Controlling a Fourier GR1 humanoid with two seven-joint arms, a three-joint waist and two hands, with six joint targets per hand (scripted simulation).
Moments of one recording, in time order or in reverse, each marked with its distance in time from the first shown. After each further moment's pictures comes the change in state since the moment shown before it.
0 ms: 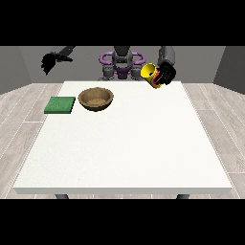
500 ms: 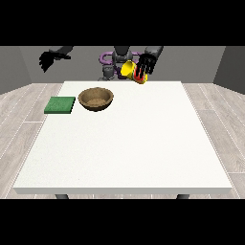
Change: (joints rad) left arm -0.150 -0.078 -0.227 0.047 -0.374 0.037 0.358; right arm -0.026 -0.014 0.001 0.075 0.000 0.028 0.004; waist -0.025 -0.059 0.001
